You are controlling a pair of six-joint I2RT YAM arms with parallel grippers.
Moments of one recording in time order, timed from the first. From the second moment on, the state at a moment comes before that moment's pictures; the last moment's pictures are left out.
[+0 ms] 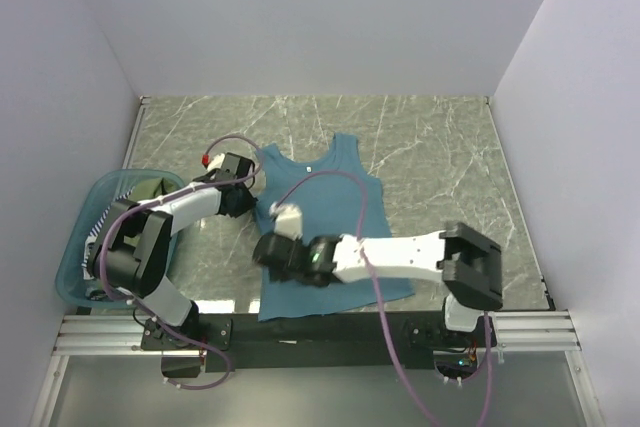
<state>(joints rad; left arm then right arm) -0.36 1.59 0.84 -0.29 -0.24 -0.89 1.38 1.74 1.22 -0.45 0.41 0.97</state>
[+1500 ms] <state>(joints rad) -0.22 2.15 1.58 -0.39 -0.10 -0.86 0.42 2.53 2.30 -0.82 0.08 0.52</state>
